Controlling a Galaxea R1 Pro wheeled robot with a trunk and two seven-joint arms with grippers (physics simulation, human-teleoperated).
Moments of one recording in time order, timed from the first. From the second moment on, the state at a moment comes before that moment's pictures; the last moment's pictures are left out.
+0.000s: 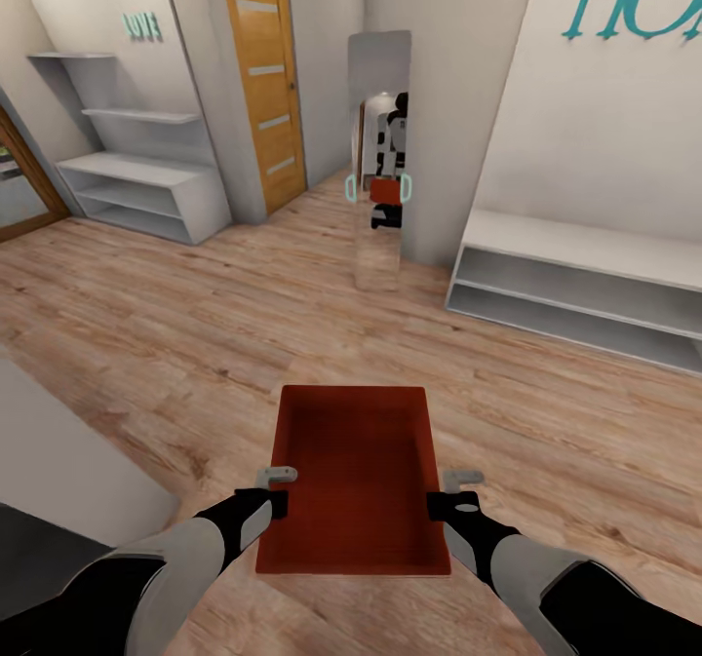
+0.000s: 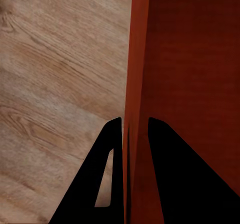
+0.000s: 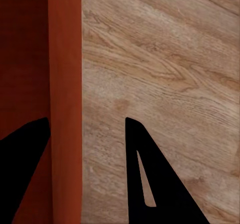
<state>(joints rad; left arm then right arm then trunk) -0.89 -0.12 0.01 -0.02 0.05 0.18 0.19 -0.84 0.08 0.50 0.00 -0.44 -0.05 -0.21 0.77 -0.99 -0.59</state>
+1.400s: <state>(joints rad) -0.89 -0.12 0.01 -0.02 0.05 0.18 0.19 -0.84 0.08 0.50 0.00 -0.44 -0.05 -0.21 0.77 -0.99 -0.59</state>
